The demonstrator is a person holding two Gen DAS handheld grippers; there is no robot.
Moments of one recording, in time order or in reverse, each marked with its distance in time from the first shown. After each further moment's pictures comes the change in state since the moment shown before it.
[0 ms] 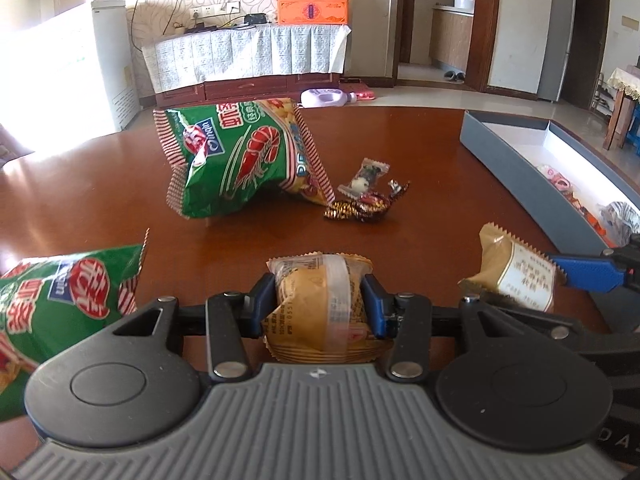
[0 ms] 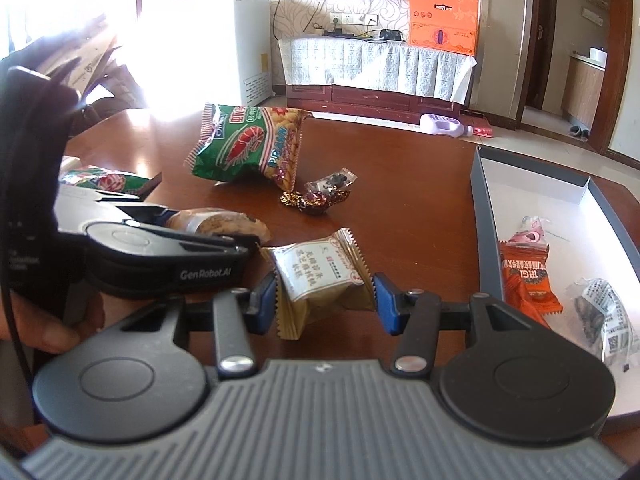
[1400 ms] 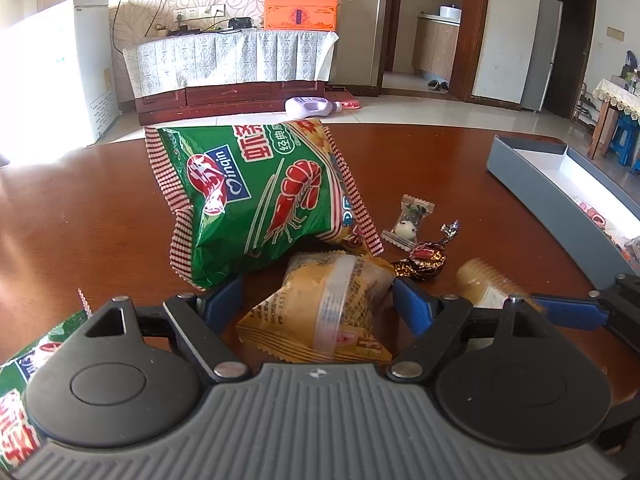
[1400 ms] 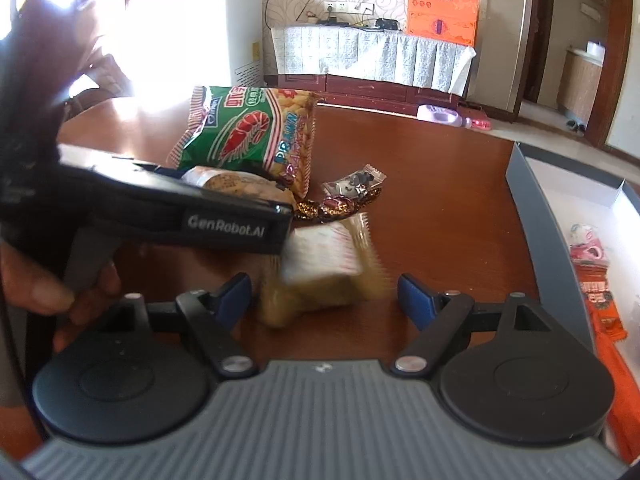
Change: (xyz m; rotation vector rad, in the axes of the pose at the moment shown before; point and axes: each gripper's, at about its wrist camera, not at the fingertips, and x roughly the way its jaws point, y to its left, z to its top) left arm 0.049 0.050 0.035 -0.002 -0.027 -0.090; right arm 0.056 0.025 0.010 0.021 0.032 -0.033
